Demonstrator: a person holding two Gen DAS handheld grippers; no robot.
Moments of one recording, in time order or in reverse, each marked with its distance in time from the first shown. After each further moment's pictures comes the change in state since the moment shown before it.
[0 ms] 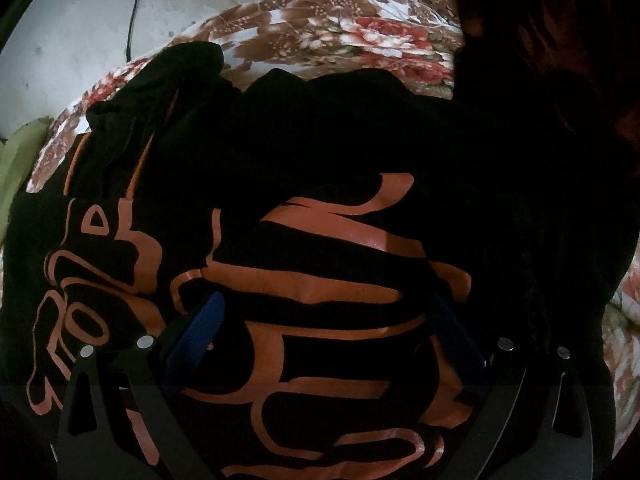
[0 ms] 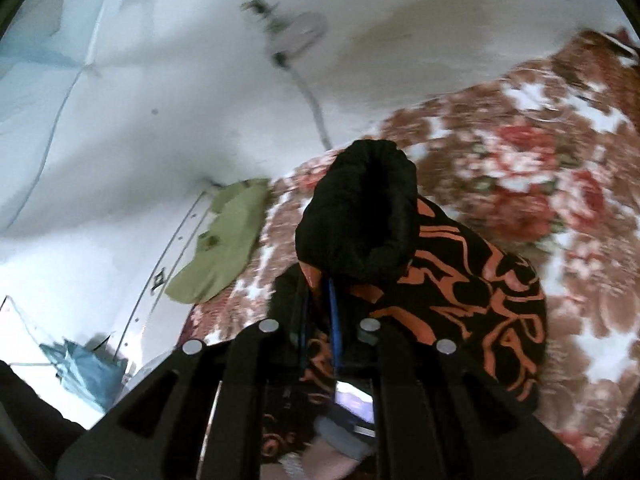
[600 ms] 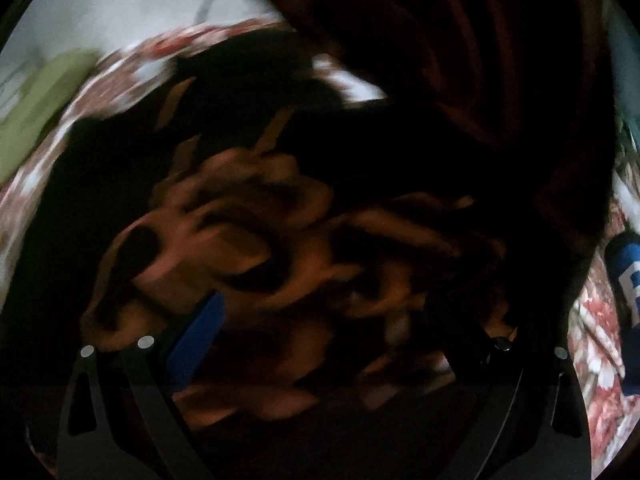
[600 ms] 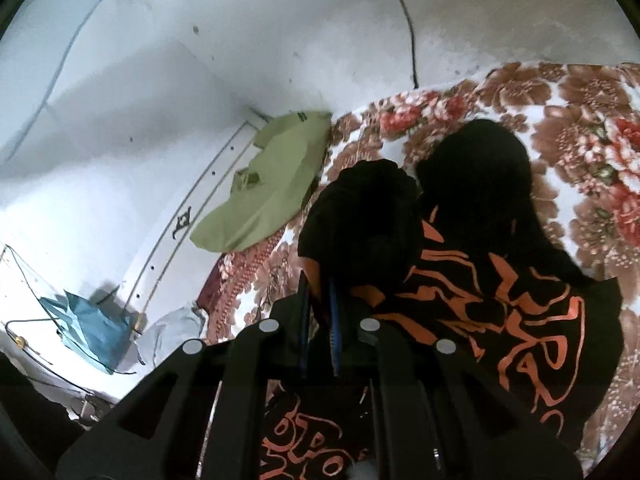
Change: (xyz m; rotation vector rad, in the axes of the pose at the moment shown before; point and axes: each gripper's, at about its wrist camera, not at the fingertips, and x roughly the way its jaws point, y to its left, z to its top) left arm -0.073 0.107 -0.041 -0.258 -0.009 -0.047; right arm 0.171 0.134 -0.033 -0.123 0.210 0.072
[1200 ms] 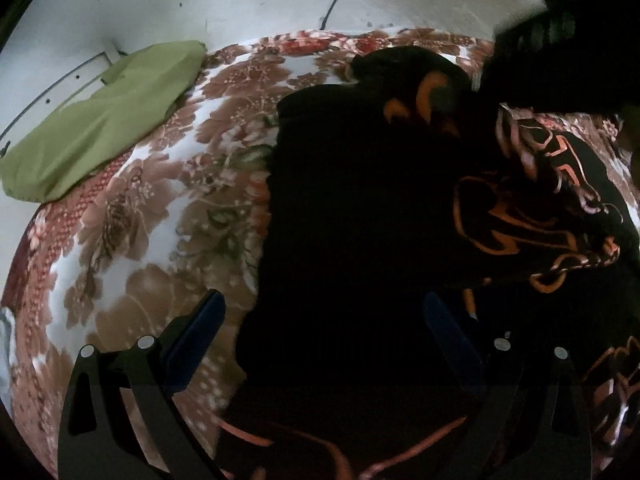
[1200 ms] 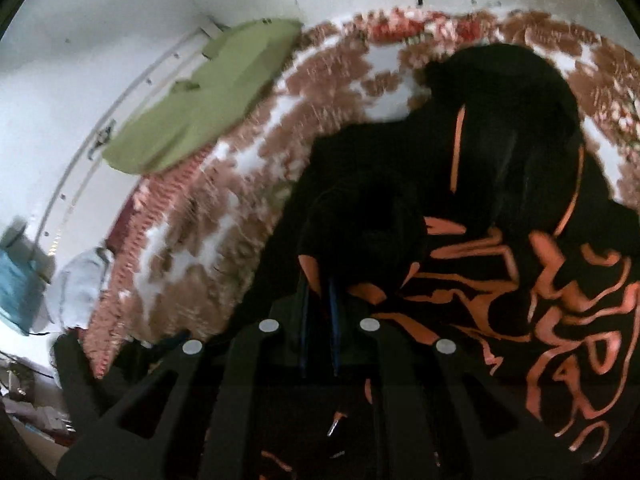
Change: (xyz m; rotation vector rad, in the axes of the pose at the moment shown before) left arm -0.079 0.212 -0.030 0.039 -0.044 0.200; right arm 0.202 -0.007 -0.092 -0.106 0.181 -0.248
